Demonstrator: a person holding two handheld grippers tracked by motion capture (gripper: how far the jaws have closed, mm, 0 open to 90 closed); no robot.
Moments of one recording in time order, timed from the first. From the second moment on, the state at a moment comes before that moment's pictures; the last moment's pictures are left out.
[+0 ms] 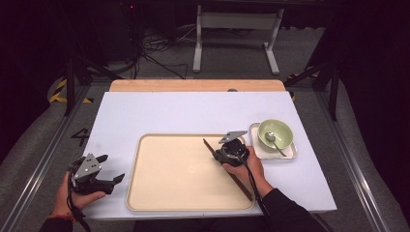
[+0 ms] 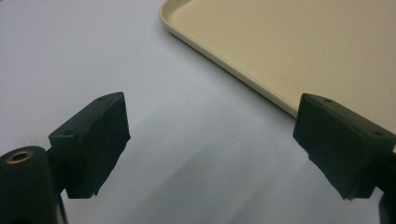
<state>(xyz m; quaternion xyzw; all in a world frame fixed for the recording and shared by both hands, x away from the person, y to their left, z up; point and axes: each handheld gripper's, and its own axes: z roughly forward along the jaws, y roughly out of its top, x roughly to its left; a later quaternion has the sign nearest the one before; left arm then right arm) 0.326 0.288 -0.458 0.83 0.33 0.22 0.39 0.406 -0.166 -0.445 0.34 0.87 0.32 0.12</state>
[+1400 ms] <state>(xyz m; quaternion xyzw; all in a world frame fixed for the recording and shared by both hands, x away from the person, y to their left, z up) 0.324 0.290 -0.458 0.83 0.33 0.22 0.38 0.373 -0.229 -0.440 0.38 0.84 0.33 0.19</state>
